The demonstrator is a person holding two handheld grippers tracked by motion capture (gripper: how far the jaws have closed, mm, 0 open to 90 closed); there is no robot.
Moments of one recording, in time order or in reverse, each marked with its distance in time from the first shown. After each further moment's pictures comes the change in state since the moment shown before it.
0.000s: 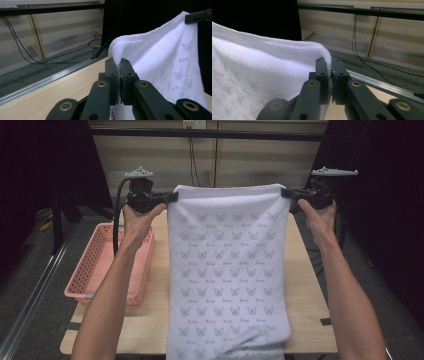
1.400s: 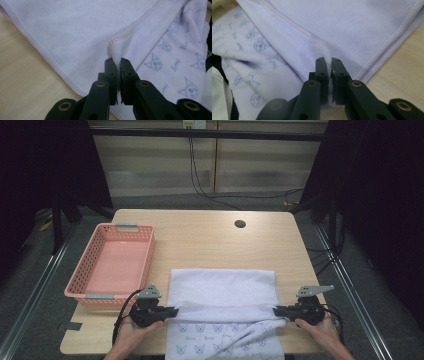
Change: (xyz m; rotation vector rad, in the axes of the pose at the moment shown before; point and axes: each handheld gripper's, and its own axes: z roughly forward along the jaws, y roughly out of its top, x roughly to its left) left arm -0.096 -0.242 -0.048 0.443 -0.191 -0.074; right arm 0.085 -0.263 -0.075 0.455 0.285 0.028
